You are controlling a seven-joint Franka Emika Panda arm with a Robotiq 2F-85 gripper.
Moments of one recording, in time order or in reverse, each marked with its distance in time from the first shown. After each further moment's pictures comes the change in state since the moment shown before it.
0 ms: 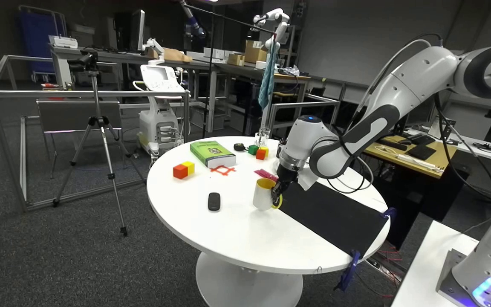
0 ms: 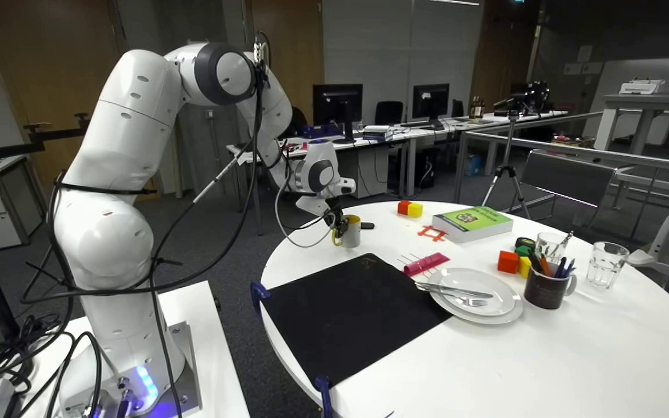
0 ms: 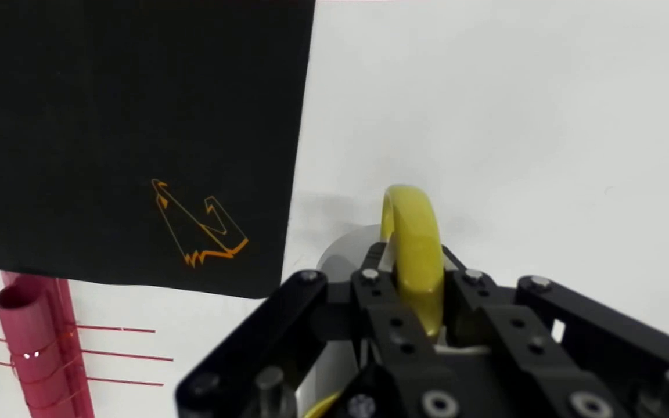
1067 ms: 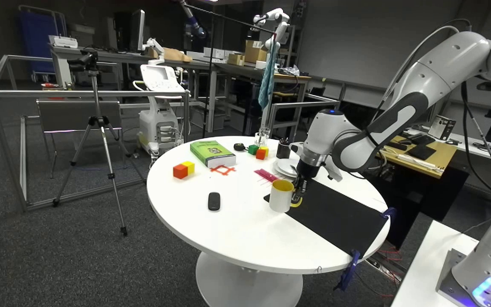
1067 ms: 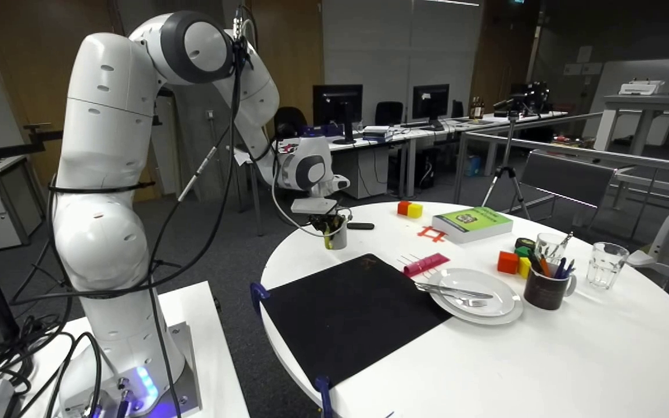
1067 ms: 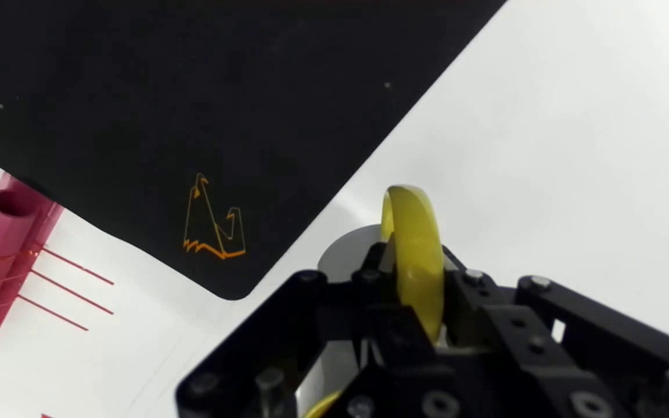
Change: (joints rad) arm -0.107 -0.190 0.075 -0.227 0.016 0.000 -0.548
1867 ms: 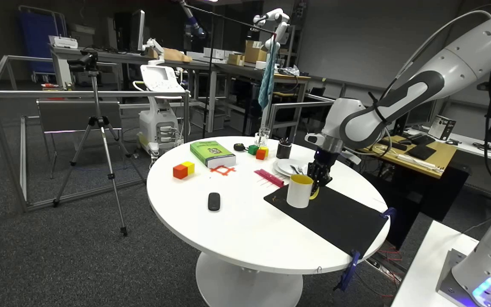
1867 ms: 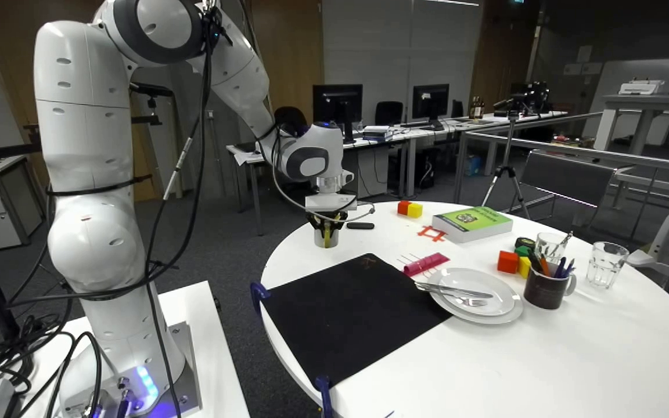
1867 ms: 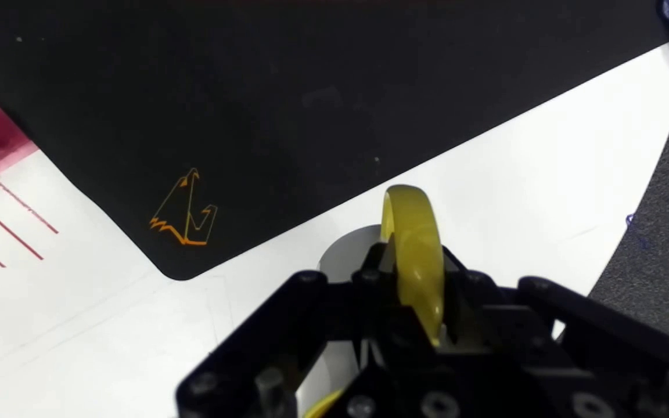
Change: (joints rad) arm -0.143 -0.174 0.049 -0.120 0.355 -0.121 -0.798
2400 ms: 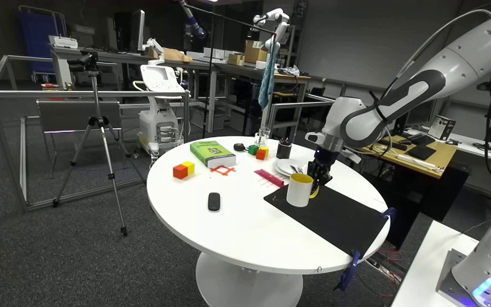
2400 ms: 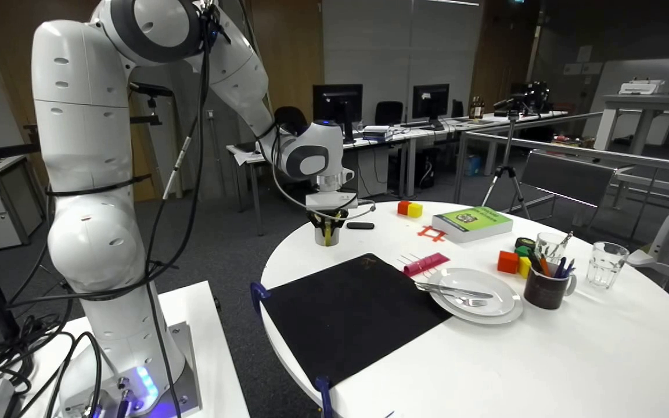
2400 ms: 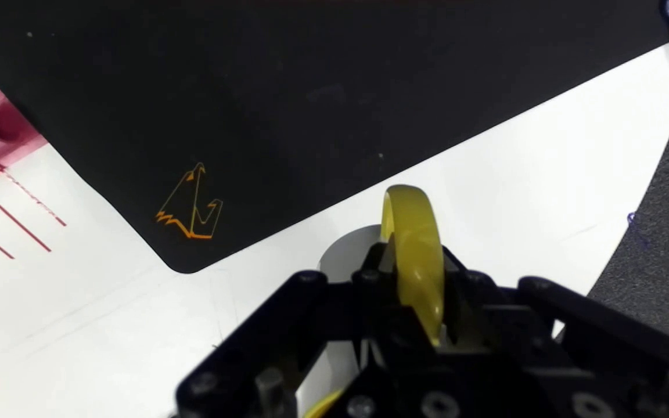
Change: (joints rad) arm 0.000 -0.010 -0.002 0.000 0.000 0.000 -0.009
